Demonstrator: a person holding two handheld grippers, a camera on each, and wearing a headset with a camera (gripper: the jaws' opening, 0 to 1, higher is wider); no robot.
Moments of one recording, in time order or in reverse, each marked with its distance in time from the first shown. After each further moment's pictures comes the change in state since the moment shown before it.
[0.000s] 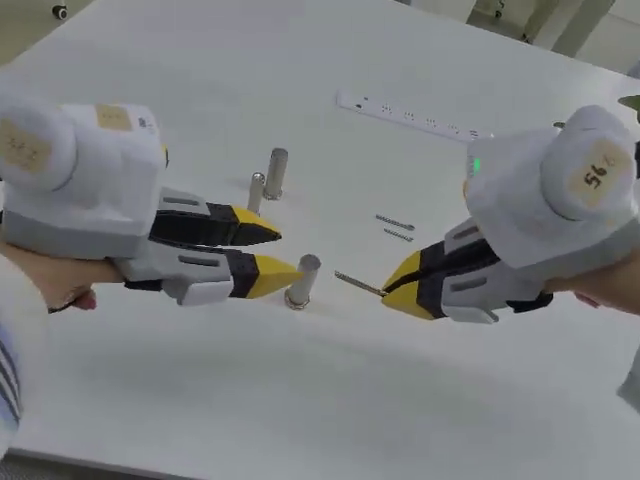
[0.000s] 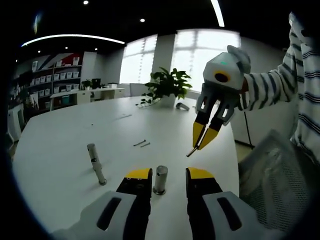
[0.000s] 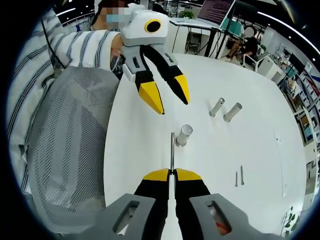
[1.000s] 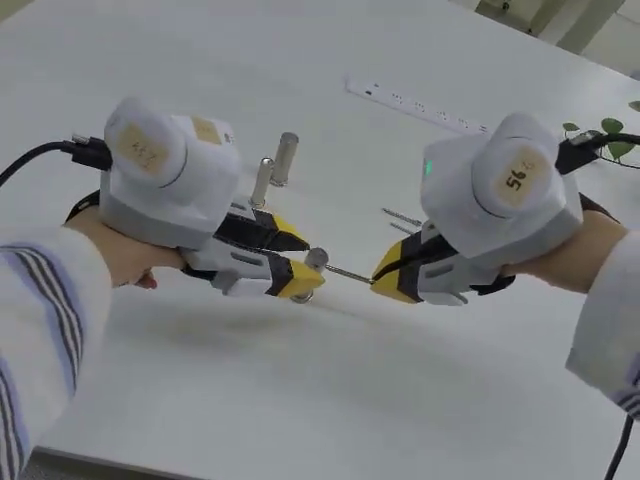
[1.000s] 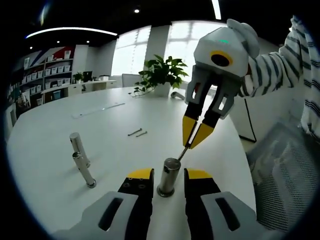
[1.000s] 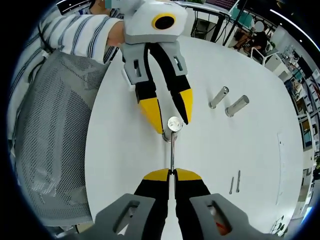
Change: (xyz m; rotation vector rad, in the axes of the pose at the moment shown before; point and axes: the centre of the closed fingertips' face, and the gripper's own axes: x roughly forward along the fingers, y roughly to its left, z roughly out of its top) left arm 0.042 0.011 -0.025 0.012 0.065 -0.082; right arm 0.029 -0.024 -0.007 -0.062 0.124 0.006
